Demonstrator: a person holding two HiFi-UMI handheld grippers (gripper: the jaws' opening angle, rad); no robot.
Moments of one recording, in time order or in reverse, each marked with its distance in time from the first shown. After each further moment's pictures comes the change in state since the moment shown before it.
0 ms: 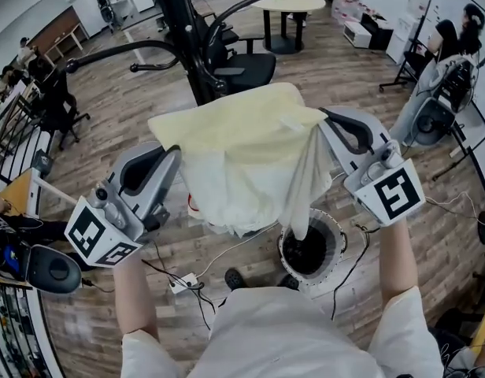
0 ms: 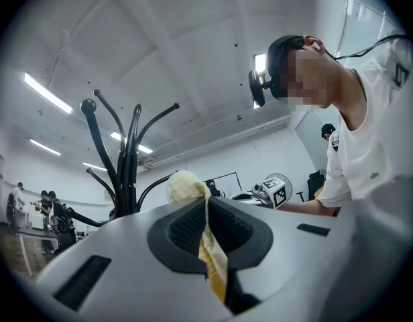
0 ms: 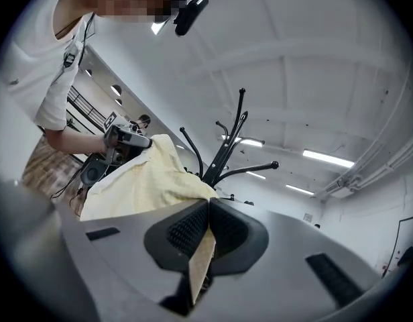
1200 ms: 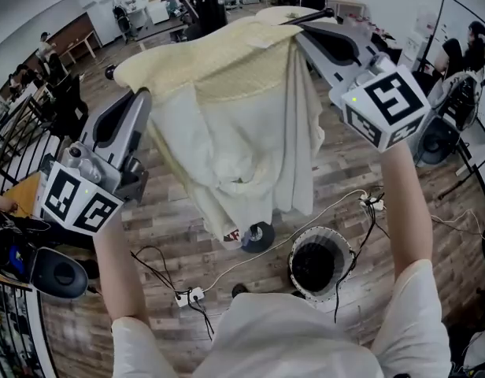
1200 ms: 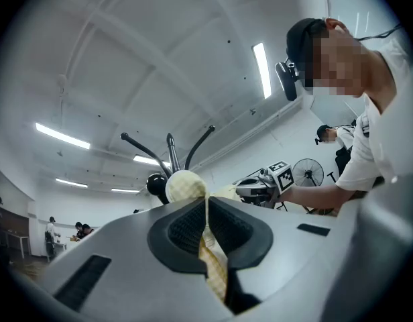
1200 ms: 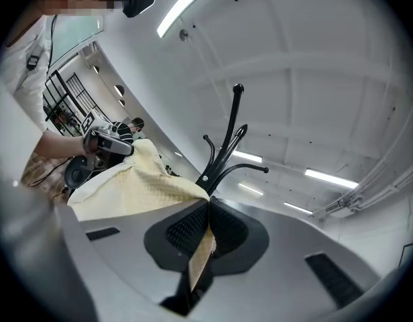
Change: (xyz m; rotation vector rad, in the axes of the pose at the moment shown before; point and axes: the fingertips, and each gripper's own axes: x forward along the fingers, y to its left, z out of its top) left arm -0.016 0.103 0.084 0.180 -0.033 0.227; right arm 0.123 -0.075 0.106 -0.118 -0.094 -0.017
